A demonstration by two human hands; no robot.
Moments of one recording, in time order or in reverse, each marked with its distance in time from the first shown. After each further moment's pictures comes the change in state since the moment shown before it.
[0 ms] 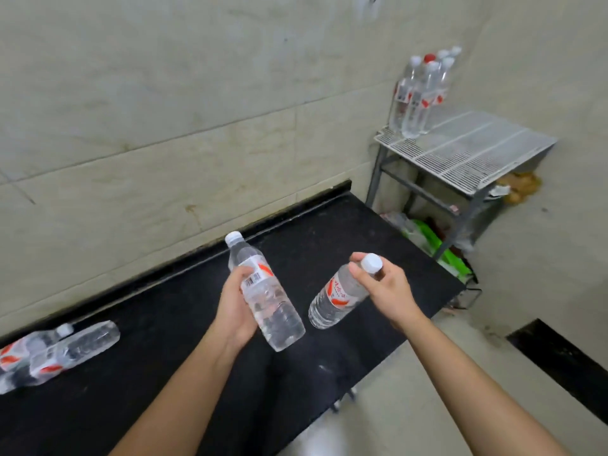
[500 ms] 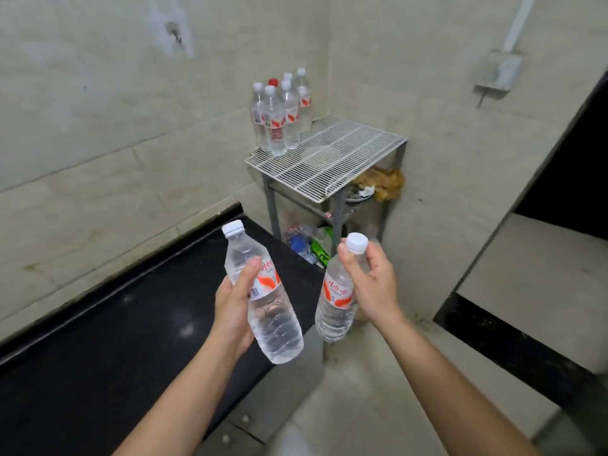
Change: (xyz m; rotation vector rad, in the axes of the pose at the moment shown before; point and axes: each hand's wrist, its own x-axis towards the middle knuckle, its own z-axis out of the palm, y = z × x) left_hand -0.029 -0.183 0.295 0.274 -0.133 0.205; right_hand -0.016 0.005 -0.298 0.062 0.371 -0.182
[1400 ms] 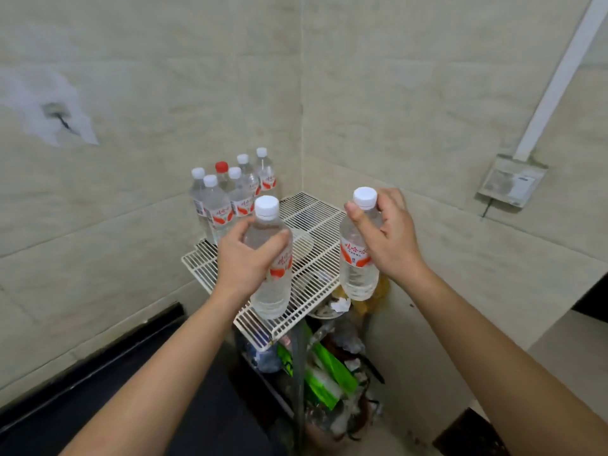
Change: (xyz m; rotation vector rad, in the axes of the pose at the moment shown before) left_hand 0.309 0.099 0.267 0.480 -0.037 0.586; right_hand 0.430 -0.035 -0.066 -0.357 -0.007 -0.482
